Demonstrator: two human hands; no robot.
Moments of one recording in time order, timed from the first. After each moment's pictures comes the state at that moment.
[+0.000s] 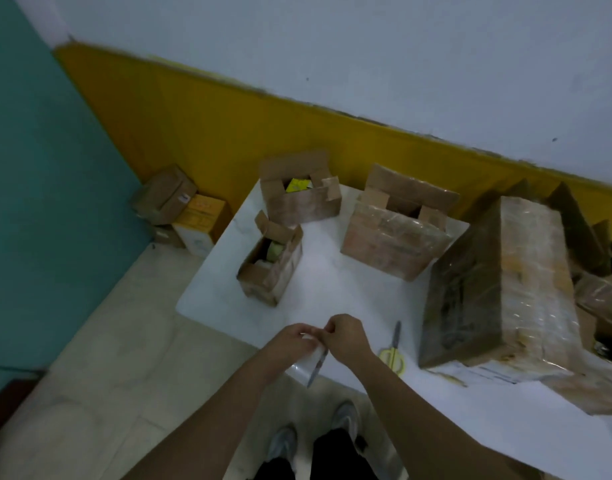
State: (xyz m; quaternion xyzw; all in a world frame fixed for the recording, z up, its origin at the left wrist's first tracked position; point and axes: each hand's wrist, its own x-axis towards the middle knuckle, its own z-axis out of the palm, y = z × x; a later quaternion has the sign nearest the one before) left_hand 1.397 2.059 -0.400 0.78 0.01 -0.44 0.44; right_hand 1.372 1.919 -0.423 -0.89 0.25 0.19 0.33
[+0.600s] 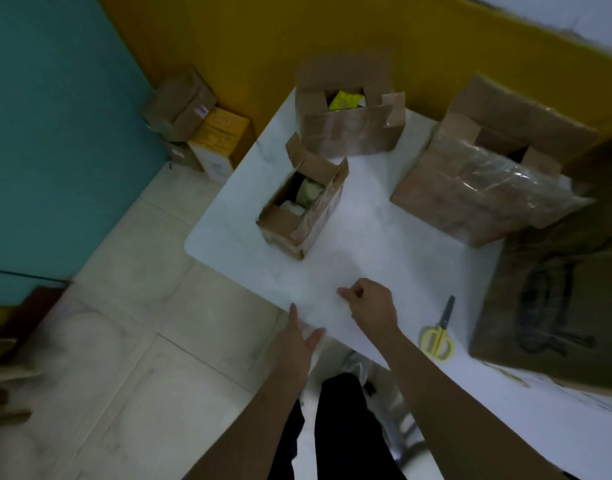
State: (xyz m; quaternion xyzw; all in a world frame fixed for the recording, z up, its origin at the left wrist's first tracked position) left_hand 1.364 2.079 -0.501 0.87 0.12 -0.35 0.32; right_hand 1.400 1.912 -0.537 -0.88 0.25 0.19 0.34
